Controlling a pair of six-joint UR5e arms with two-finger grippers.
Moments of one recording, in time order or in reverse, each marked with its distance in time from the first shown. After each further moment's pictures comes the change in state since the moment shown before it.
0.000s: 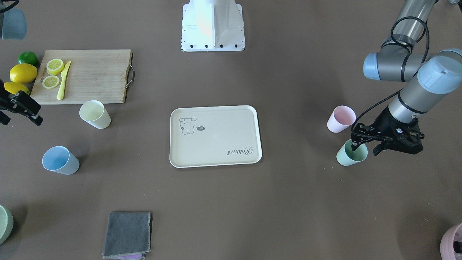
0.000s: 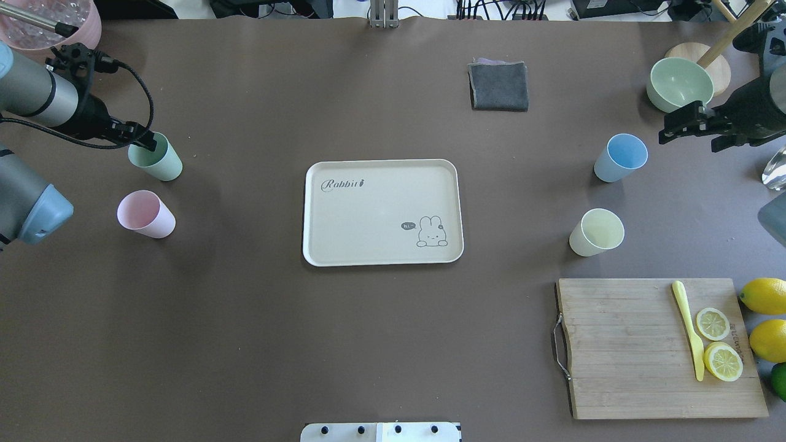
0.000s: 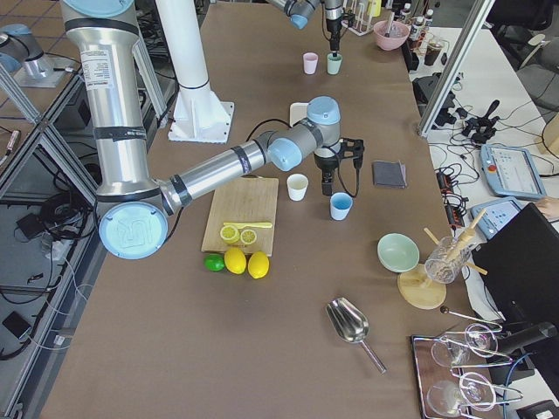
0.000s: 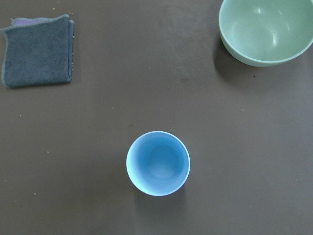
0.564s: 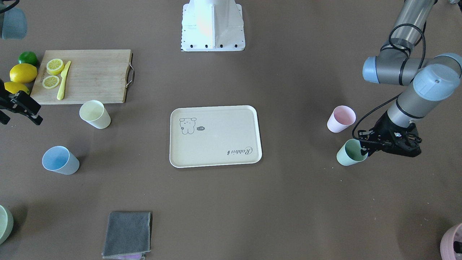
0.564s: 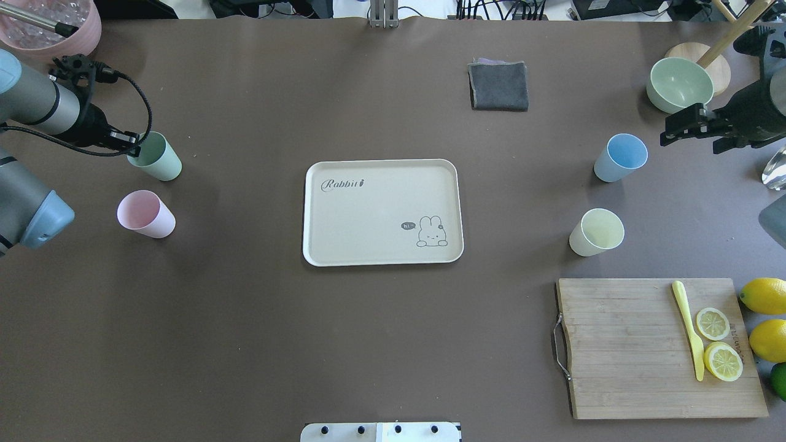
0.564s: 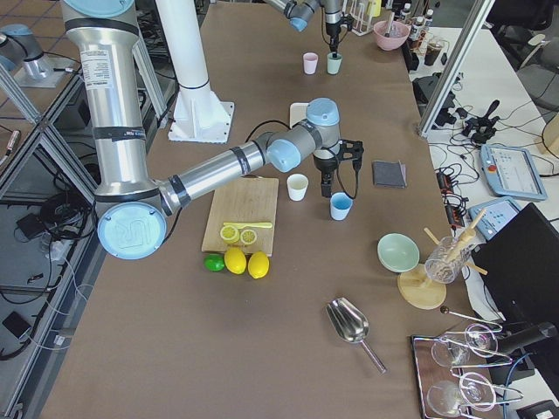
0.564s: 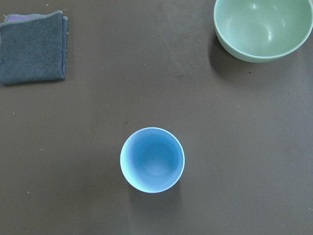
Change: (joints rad) left arm 0.007 0.001 0.034 -0.001 0.025 0.009; right arm -0.002 -0.011 -0.002 0.002 -0.011 -0.008
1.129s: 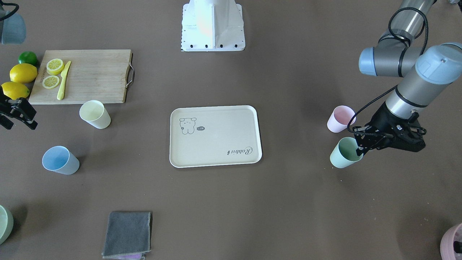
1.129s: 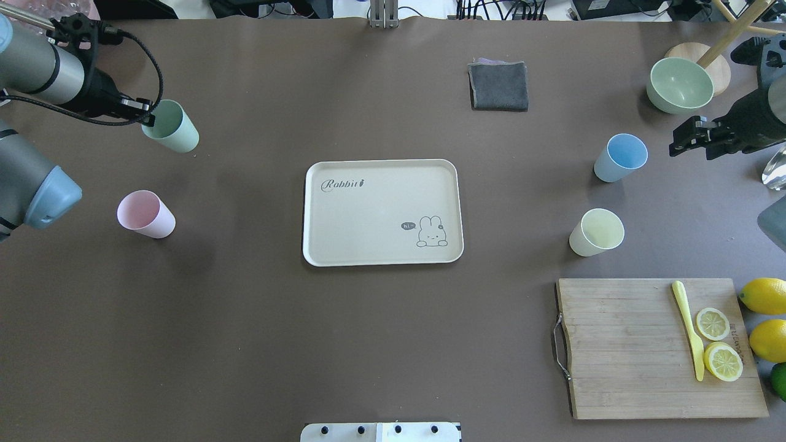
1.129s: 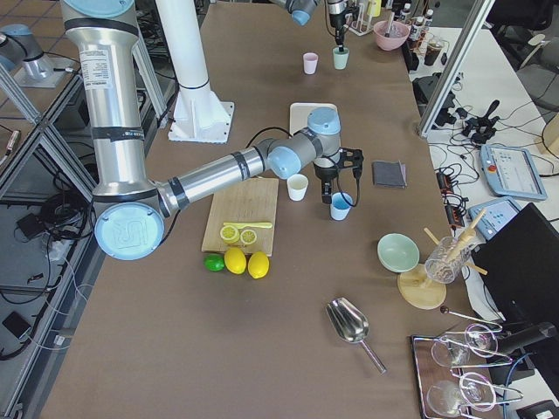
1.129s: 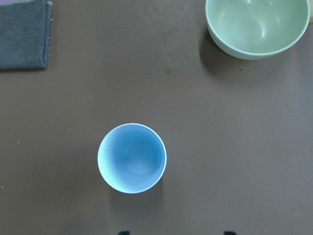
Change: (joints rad) left arm -0.023 -0.070 -0.134 0.086 -0.003 -0.118; right arm -0.002 -0.005 -0.049 0.008 -0.003 -0.061
